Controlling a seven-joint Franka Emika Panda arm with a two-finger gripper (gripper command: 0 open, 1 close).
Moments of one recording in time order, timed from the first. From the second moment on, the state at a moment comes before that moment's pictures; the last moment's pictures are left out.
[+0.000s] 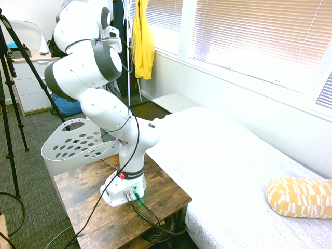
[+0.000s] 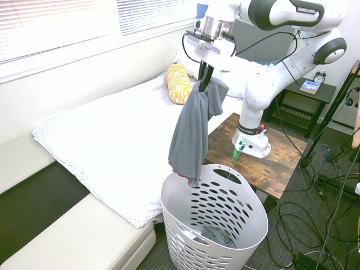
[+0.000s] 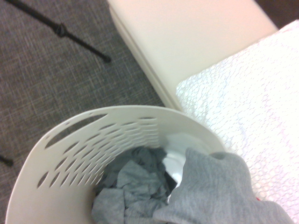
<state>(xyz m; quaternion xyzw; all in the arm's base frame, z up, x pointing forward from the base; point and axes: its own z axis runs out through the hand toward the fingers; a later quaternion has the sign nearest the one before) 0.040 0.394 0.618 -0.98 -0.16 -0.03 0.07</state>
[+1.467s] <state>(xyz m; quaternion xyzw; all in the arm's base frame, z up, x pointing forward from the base) 0.002 0.431 0.417 -0.98 -0.18 0.08 0.00</state>
